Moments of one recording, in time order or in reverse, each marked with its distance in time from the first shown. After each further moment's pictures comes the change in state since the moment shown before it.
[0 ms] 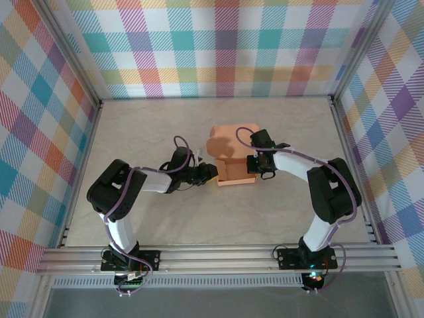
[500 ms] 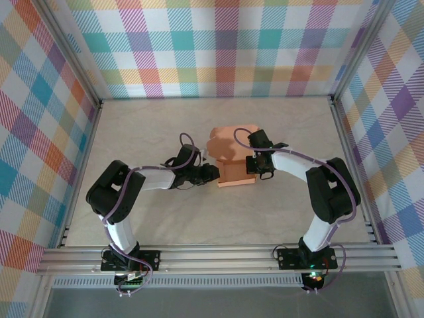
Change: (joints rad) left arm -0.048 -0.025 0.113 -0.299 -0.129 0.130; right arm 0.022 0.007 0.016 -0.026 0.039 0.000
